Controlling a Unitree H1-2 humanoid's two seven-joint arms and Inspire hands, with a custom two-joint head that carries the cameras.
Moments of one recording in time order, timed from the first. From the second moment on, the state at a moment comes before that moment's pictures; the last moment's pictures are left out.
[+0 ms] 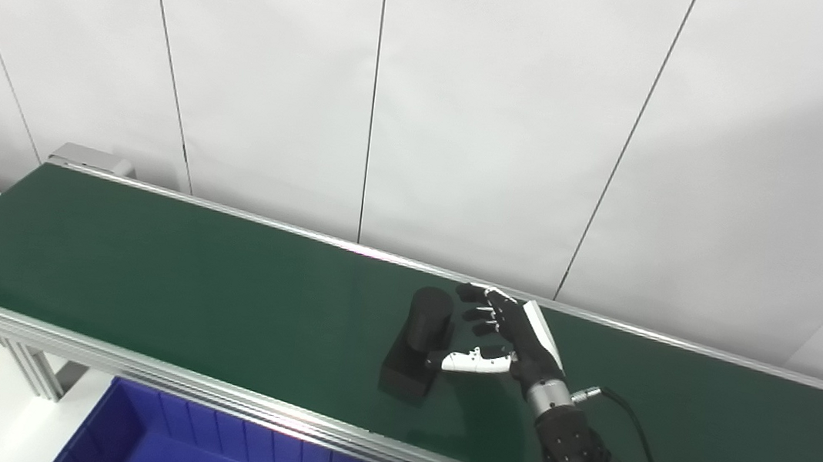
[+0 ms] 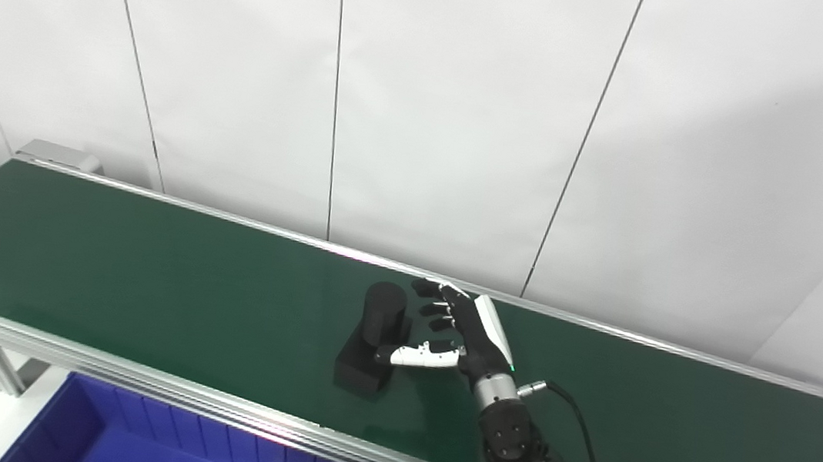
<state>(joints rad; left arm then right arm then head) 0.08 0.12 -0.56 0.44 0.14 -0.44 0.38 -0.83 0.00 0.32 1.22 -0.23 -0.45 -0.10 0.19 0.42</state>
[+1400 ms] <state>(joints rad) 0.08 0.12 -0.56 0.44 0.14 -0.44 0.36 -0.83 -0.02 0.33 1.25 -0.29 -0.45 -0.25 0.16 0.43</state>
